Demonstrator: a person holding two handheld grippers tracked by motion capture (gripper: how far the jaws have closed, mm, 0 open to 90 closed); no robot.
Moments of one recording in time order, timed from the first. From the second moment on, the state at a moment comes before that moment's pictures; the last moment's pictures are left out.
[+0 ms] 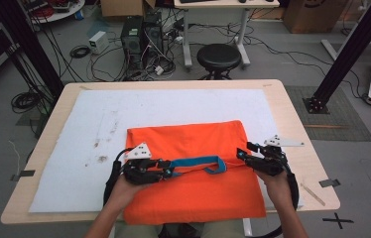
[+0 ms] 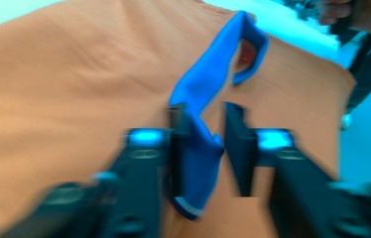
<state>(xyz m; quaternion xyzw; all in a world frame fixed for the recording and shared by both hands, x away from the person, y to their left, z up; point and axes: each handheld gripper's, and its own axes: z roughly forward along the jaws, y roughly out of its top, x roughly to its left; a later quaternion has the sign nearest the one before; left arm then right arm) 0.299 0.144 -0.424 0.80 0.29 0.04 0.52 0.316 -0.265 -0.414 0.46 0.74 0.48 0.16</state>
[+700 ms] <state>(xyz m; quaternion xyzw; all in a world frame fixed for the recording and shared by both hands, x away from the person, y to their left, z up) 0.296 0.211 -0.418 0.72 0.38 0.12 0.57 0.325 -0.196 -0.422 0.34 0.83 0.44 0.05</state>
